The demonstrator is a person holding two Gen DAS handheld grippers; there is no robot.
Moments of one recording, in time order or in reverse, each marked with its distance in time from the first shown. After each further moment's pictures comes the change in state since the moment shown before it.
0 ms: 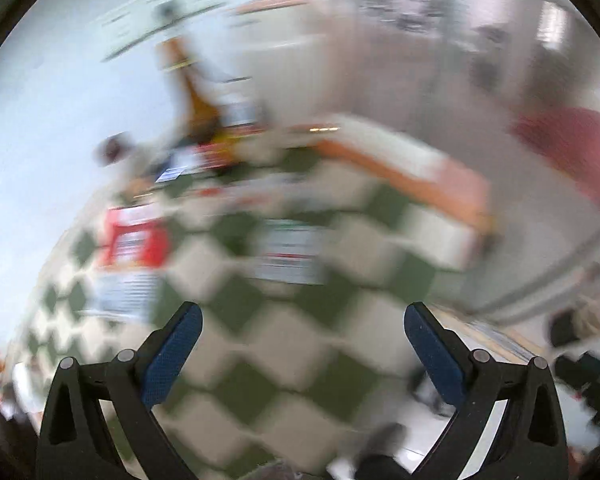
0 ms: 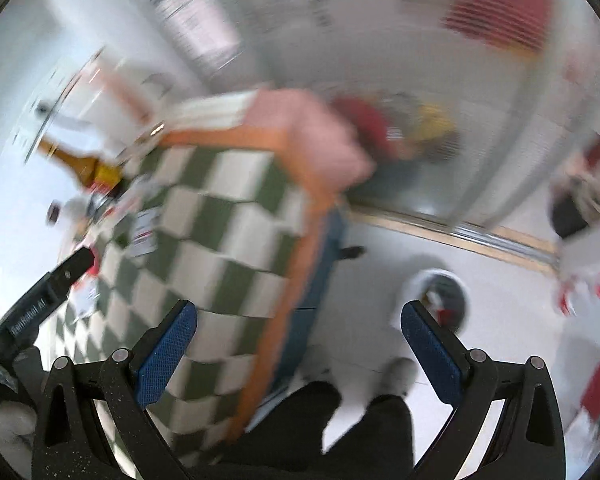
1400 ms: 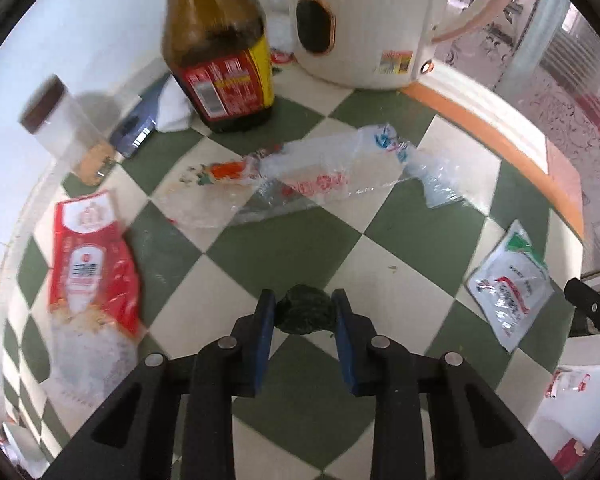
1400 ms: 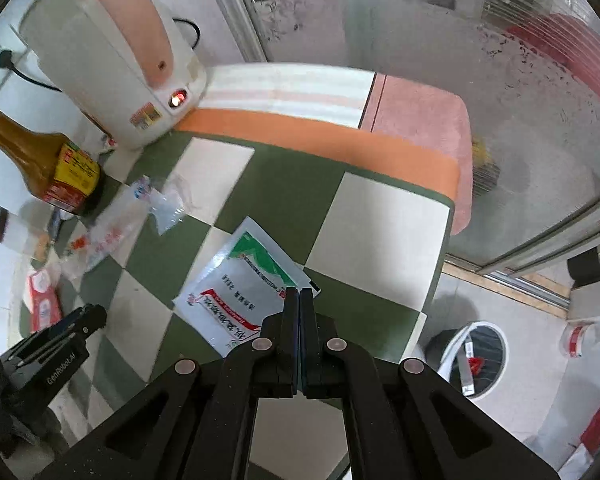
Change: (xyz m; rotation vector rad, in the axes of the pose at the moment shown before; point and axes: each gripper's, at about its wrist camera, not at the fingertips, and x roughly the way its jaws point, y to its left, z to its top) left arm 0.147 0.047 0.046 0.039 0.162 -0.092; right arm 0.167 0.102 0.079 -0.025 -0.073 -0.090
